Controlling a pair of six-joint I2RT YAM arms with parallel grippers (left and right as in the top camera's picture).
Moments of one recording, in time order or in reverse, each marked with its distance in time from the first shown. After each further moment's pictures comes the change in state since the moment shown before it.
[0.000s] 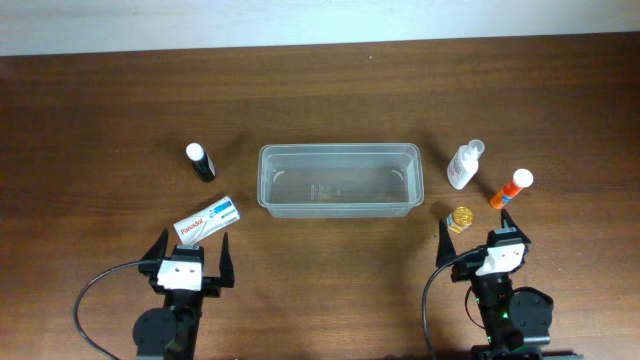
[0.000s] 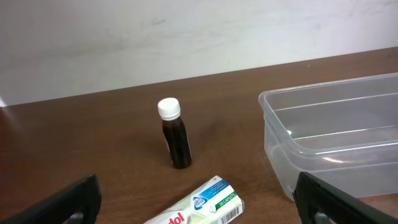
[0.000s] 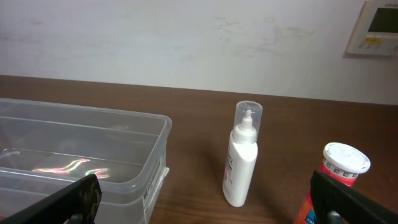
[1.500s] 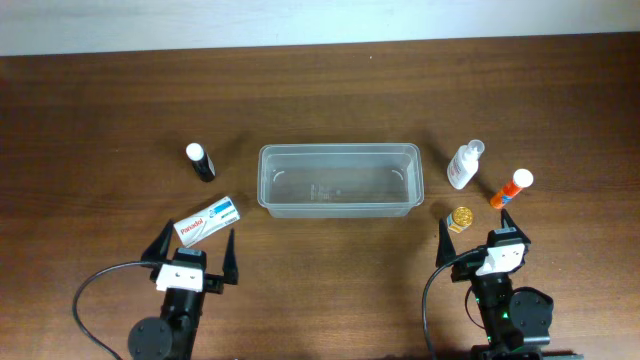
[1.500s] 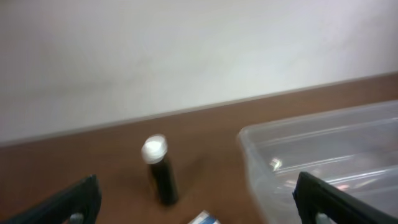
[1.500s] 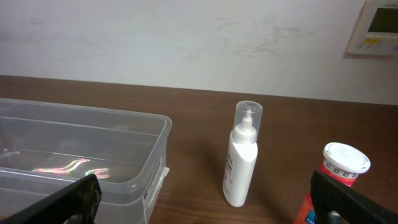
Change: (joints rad) left arm 0.000 0.000 -0.005 0.164 0.121 0.000; right arm 0.000 0.000 0.000 0.000 0.000 0.000
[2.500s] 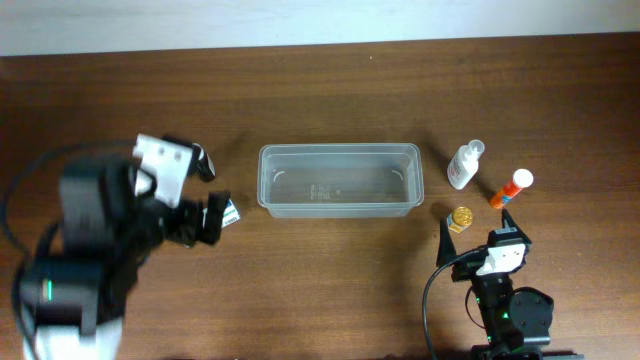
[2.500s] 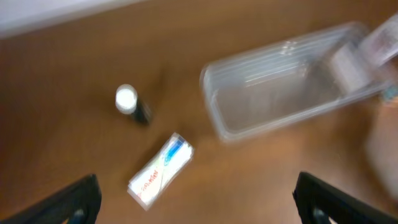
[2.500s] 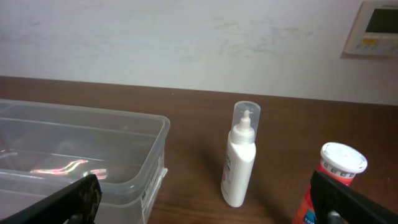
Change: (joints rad) left arm 0.000 1.061 1.334 -1.125 0.072 0.088; right arm -0.003 -0.002 0.000 0.000 0.003 0.000
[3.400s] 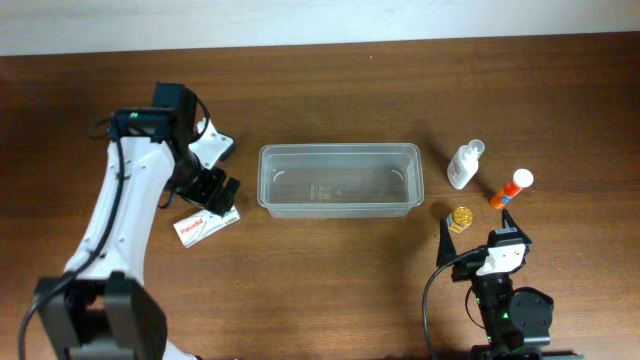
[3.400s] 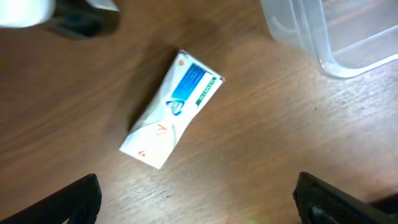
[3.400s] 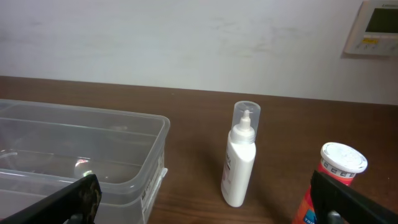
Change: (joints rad) left arm 0.000 0.672 0.138 -0.193 -0.145 0.208; right arm 0.000 0.000 0.000 0.000 0.000 0.000
